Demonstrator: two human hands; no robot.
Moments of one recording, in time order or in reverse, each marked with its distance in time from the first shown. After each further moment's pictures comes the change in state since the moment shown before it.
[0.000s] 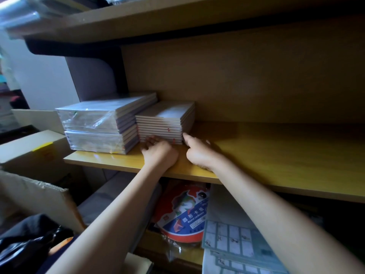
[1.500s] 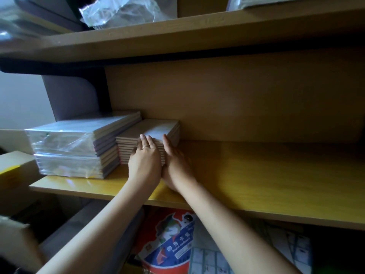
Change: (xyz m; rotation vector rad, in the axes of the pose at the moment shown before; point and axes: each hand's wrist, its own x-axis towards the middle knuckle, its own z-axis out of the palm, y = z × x) left_hand 0.000 0.013 -0.015 0.221 0.363 0.276; right_hand 0.019 -0.008 0.010 0.012 0.238 -0.145
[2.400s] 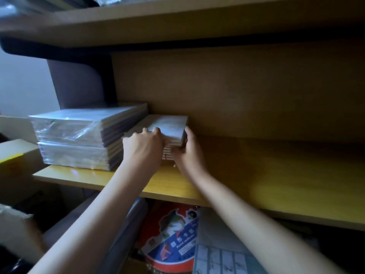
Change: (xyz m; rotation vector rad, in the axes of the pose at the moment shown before) left_hand 0.007 -0.021 -0.020 0.118 0.051 0.034; right_hand 0.005 -0.003 0.010 0.555 0.255 0.105
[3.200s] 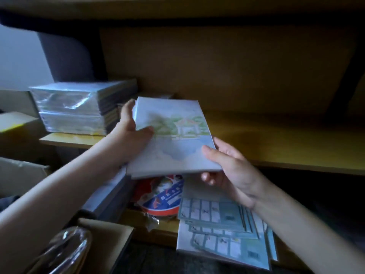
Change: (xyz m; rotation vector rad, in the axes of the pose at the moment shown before) left_hand -0.118 -0.004 -0.081 -1.216 -0.169 -0.202; right_hand -0.165 -0.050 -0.124 0.651 -0.374 0.286
